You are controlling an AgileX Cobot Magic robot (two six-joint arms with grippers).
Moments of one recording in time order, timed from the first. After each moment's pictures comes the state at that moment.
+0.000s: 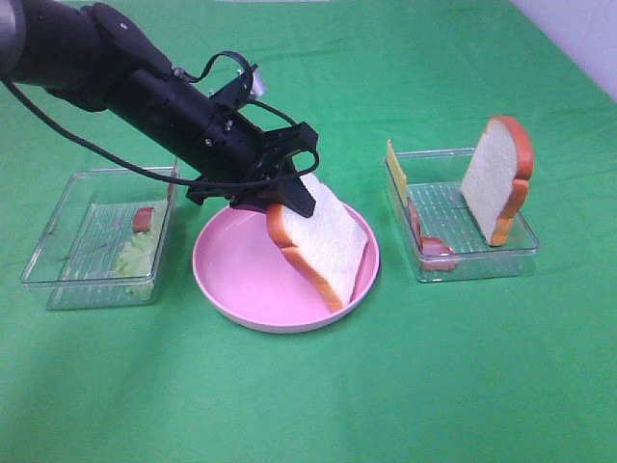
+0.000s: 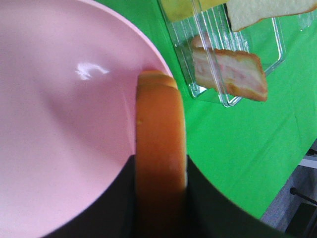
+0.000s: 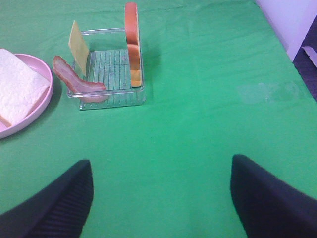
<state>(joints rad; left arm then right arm) -0.44 2.11 -1.44 -0.96 0.75 0.42 -0.06 0.00 -0.50 0.10 1.07 -0.06</state>
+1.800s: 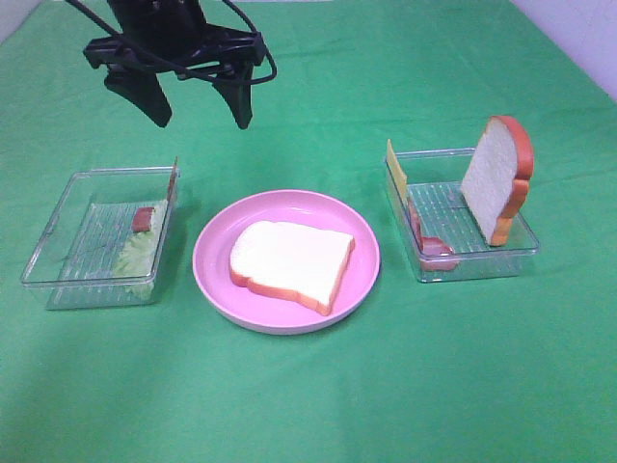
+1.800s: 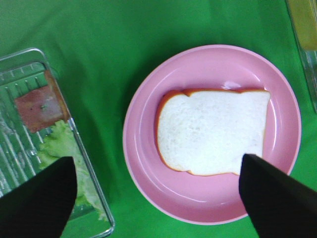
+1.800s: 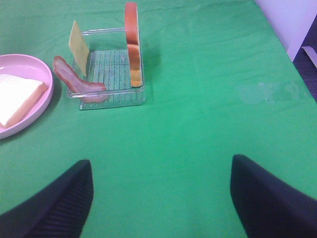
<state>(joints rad) -0.44 2.08 -1.95 -0.11 1.21 -0.19 -0.06 0.00 -0.50 0.10 1.07 -0.06</state>
